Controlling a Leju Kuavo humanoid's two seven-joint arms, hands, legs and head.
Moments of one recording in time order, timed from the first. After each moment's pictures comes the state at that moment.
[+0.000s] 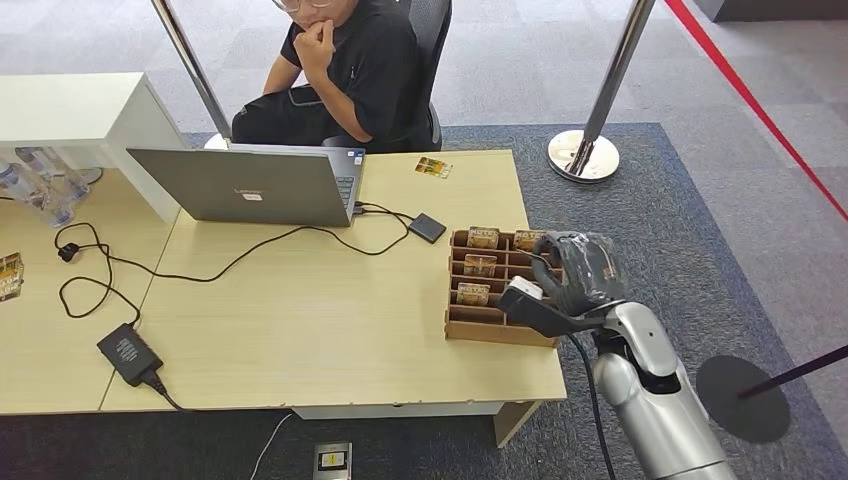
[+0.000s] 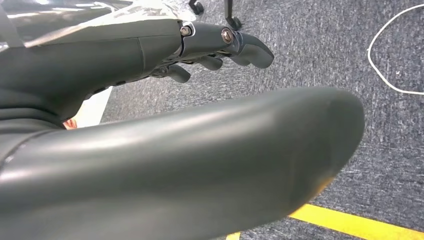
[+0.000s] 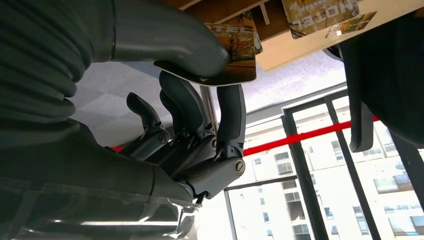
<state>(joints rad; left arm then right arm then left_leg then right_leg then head) -0.05 -0.19 1.31 -0.18 -1.23 0.47 -0.25 -0.33 -0.20 0.48 -1.29 1.08 -0.36 -0.31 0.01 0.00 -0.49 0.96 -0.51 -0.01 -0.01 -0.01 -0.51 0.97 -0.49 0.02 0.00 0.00</state>
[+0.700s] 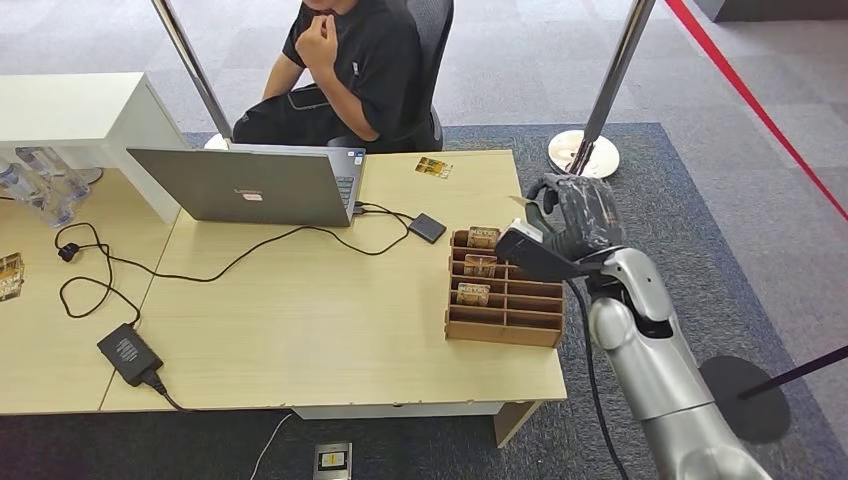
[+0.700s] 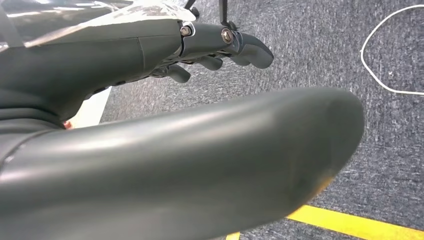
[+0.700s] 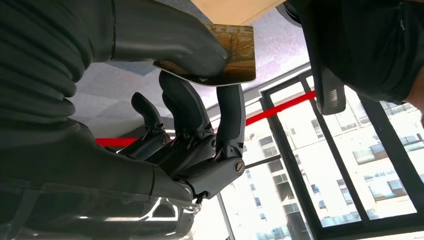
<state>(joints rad) -0.06 -0.18 1.31 -0.18 -1.26 0.46 -0.24 -0.54 -0.15 0.51 -1.18 0.99 -0.37 -0.34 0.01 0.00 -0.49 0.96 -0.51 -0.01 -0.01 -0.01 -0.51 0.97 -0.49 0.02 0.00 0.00</state>
